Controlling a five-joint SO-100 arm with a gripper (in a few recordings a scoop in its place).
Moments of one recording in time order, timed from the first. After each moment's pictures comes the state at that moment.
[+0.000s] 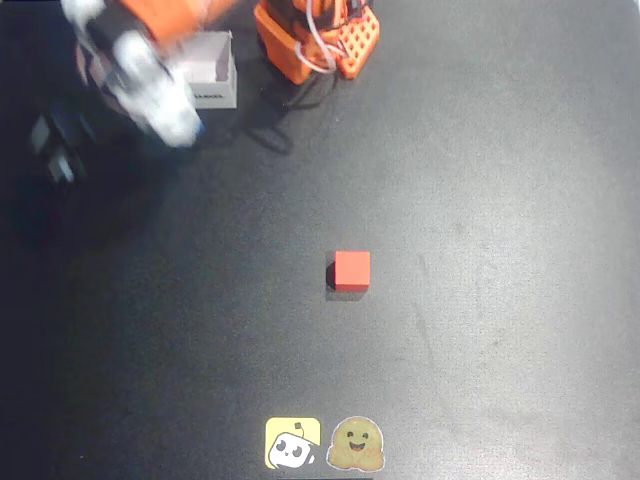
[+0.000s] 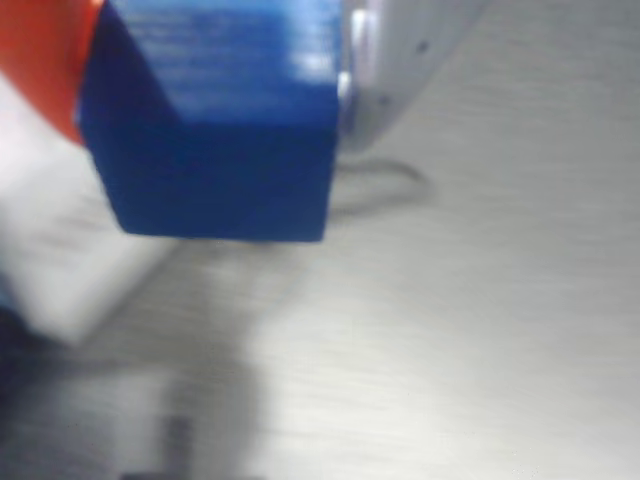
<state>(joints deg) 53.7 105.0 99.7 97.7 93.3</state>
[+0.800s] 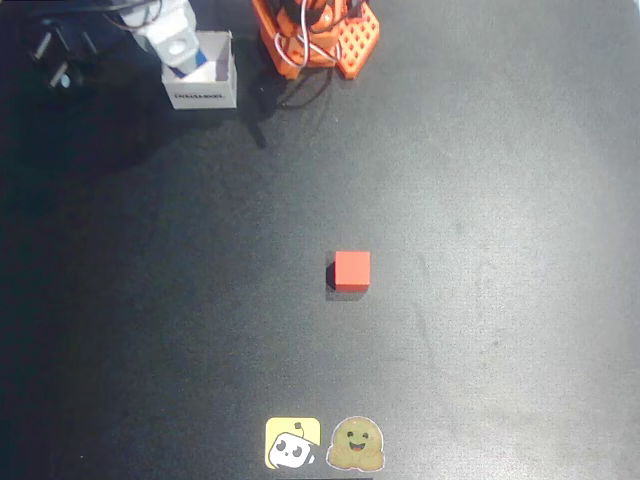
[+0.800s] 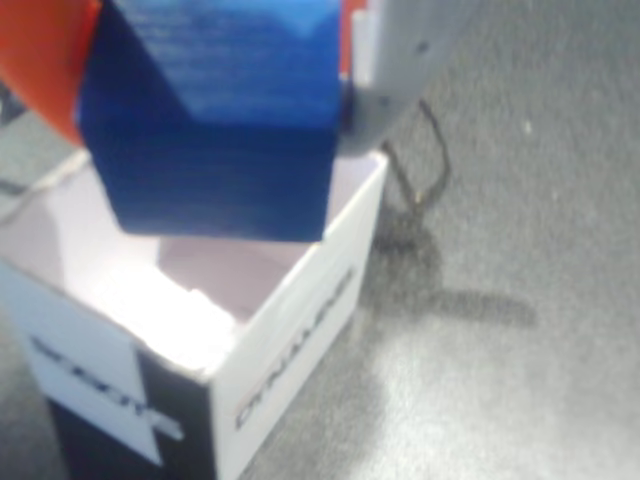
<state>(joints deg) 67.5 118.8 113.9 98.3 82.4</state>
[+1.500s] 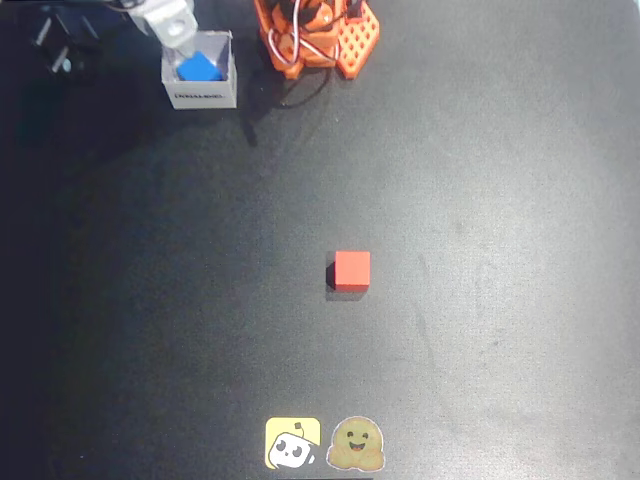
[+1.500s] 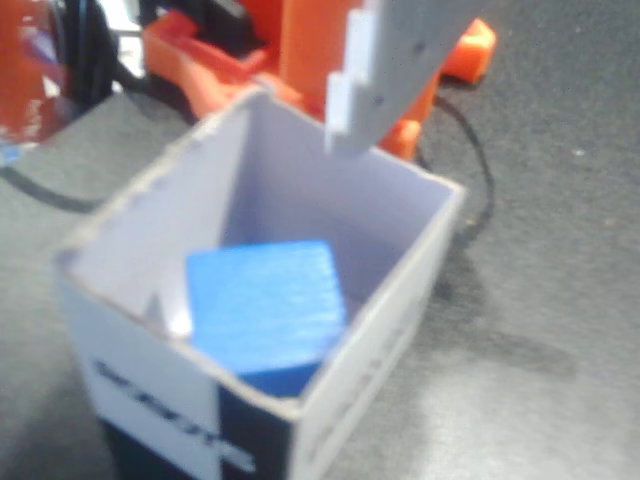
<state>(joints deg) 73.3 119.5 115.0 97.8 72.9</state>
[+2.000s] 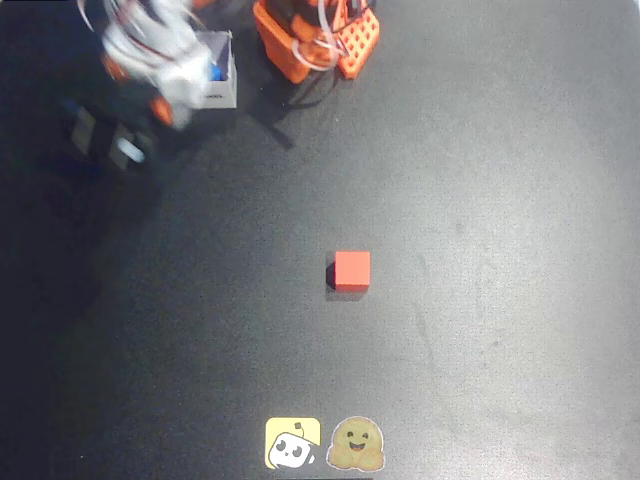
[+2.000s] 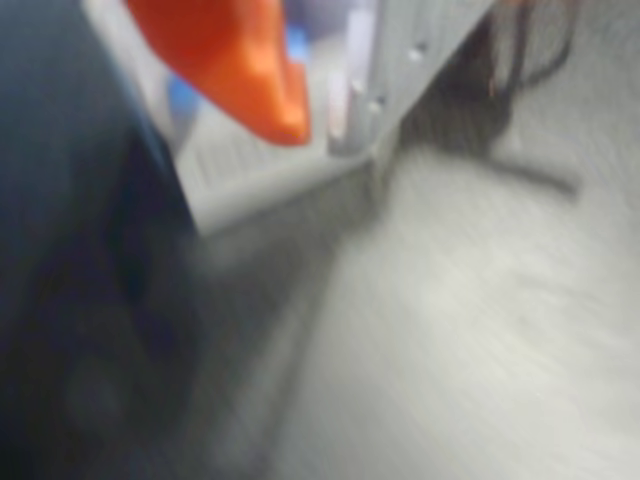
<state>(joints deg) 43.7 119.3 107.2 87.0 65.6</state>
